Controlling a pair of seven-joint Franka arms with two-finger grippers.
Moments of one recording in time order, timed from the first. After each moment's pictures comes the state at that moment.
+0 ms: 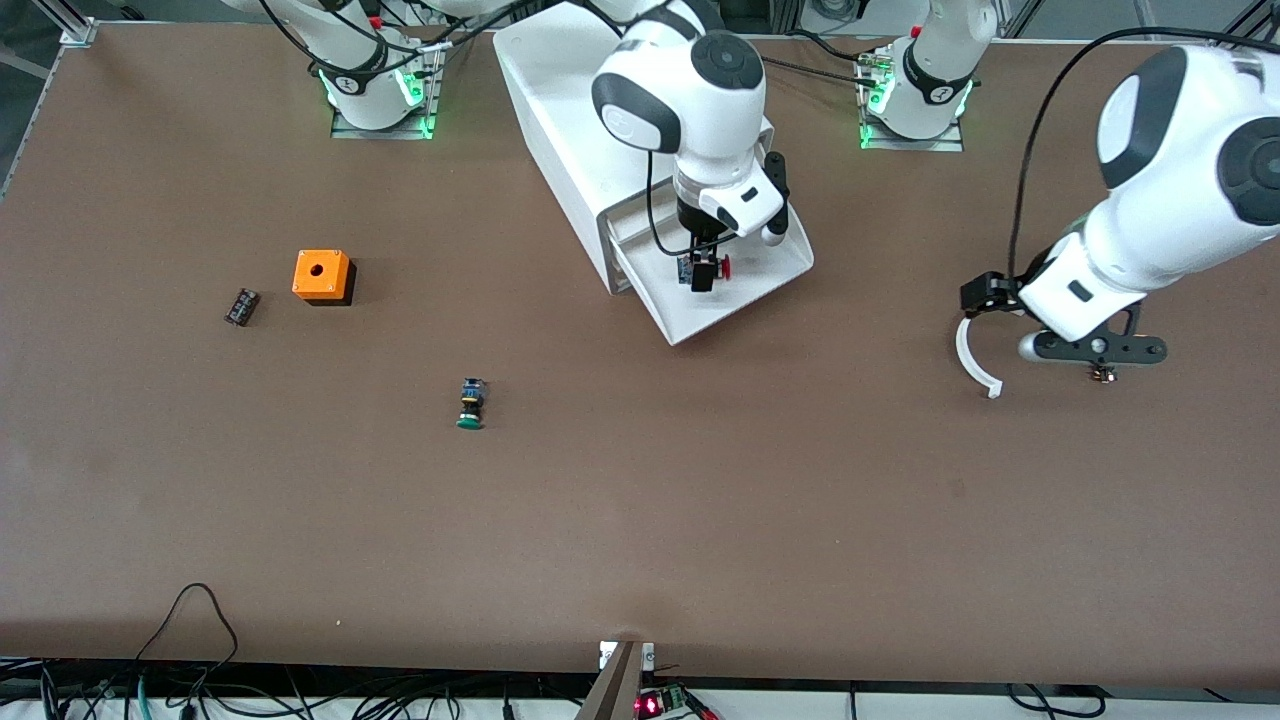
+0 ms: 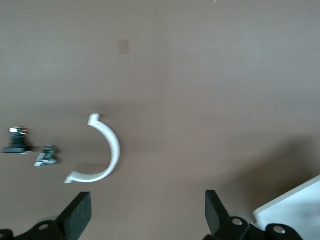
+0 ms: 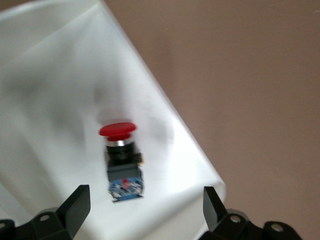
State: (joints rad) left arm 0.12 0.17 -0.31 -1.71 0.04 1.77 -0.23; right arm 0.72 0.69 0.33 -1.15 -0.35 1.92 -0.38
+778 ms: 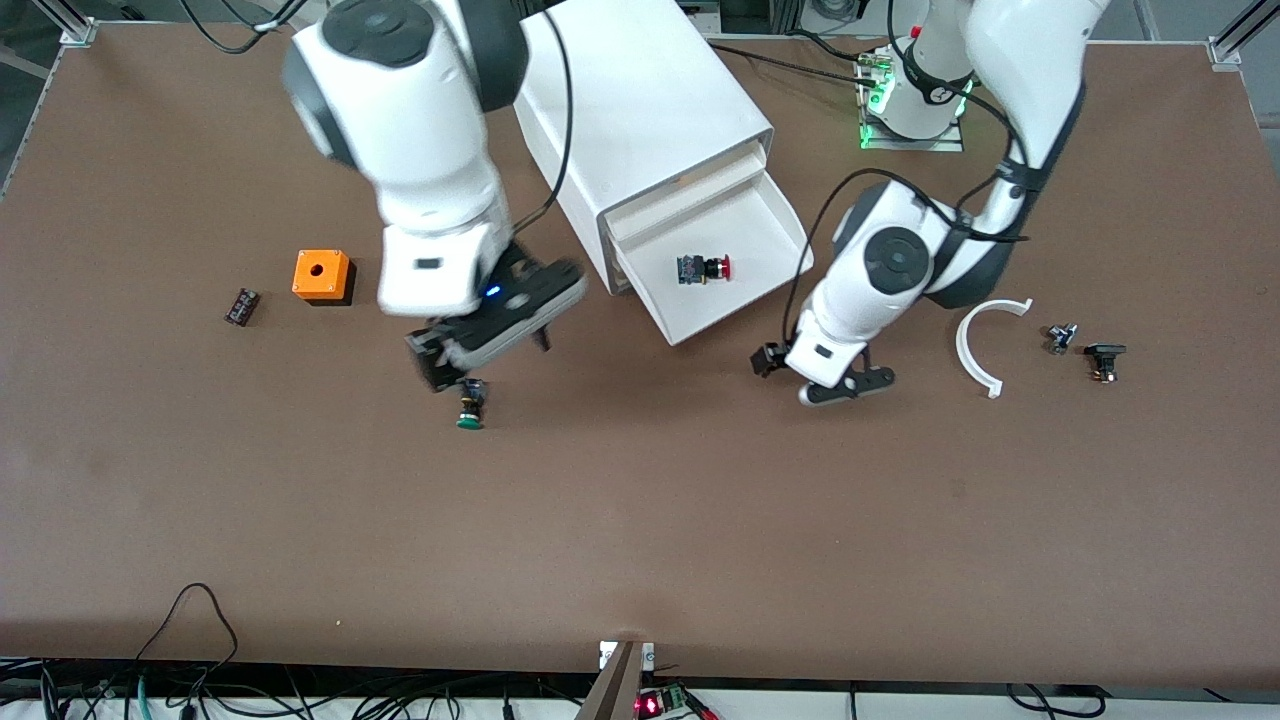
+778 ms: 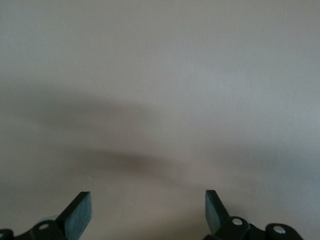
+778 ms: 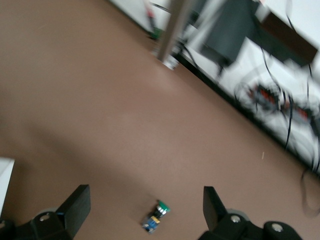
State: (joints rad) left arm -0.18 0.44 -0.32 -1.96 0.03 2.43 -0.81; right arm 0.34 0.53 0.28 -1.10 -0.30 1.90 0.07
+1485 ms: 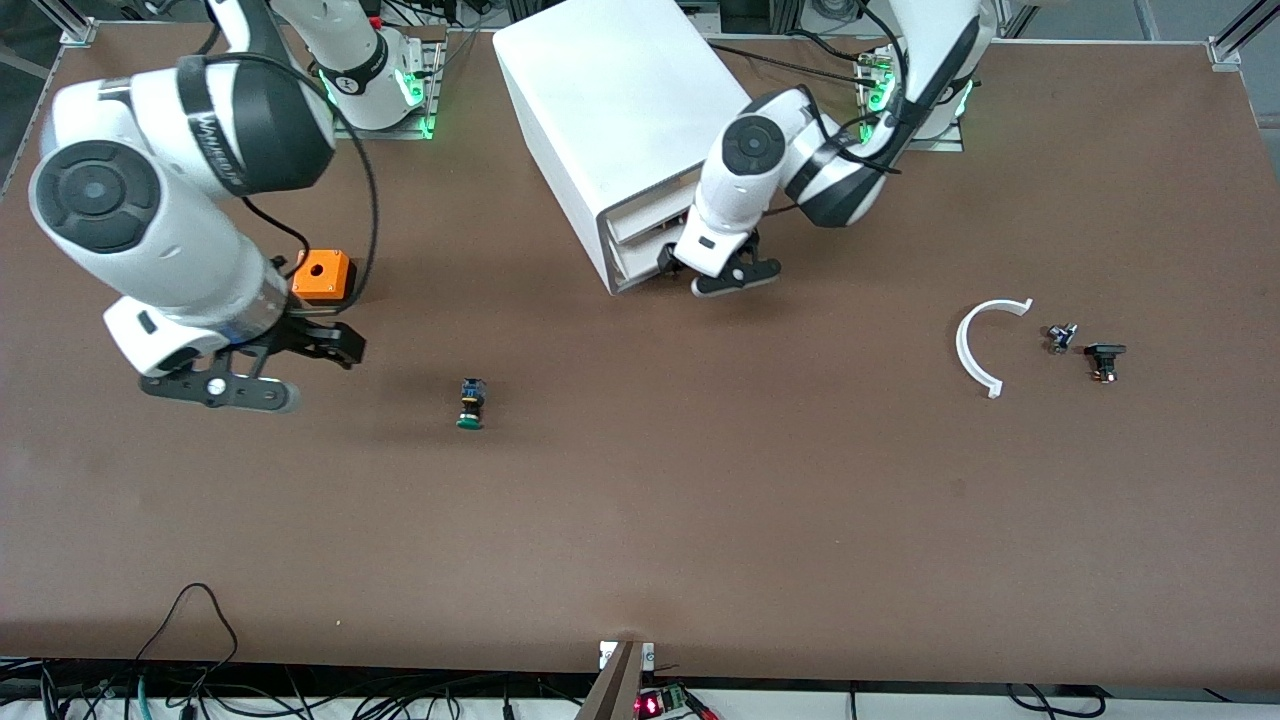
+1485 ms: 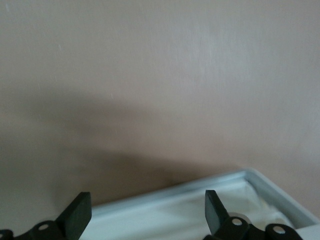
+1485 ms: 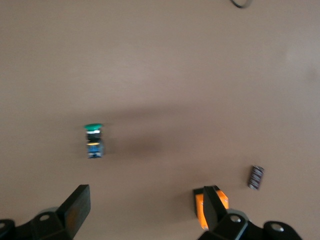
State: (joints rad) left arm -0.33 0.36 -0.49 -2.08 0.04 2.40 -1.12; right arm 0.12 0.38 0.17 -1.33 -0.21 1.62 0.45
